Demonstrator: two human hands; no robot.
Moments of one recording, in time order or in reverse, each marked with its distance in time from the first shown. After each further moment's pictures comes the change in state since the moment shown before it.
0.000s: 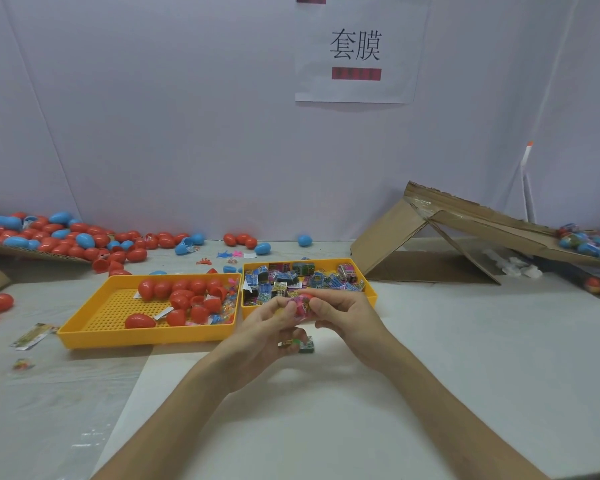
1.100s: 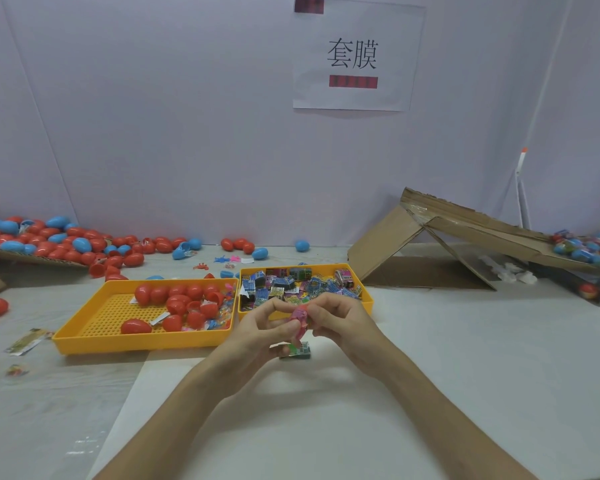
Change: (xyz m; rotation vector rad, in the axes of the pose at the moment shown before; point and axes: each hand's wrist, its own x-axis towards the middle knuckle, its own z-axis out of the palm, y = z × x) left_hand -0.002 0.002 -0.002 0.118 -0.020 0.066; right_hand -0.001 -0.002 -0.003 -0.006 -0.056 0.039
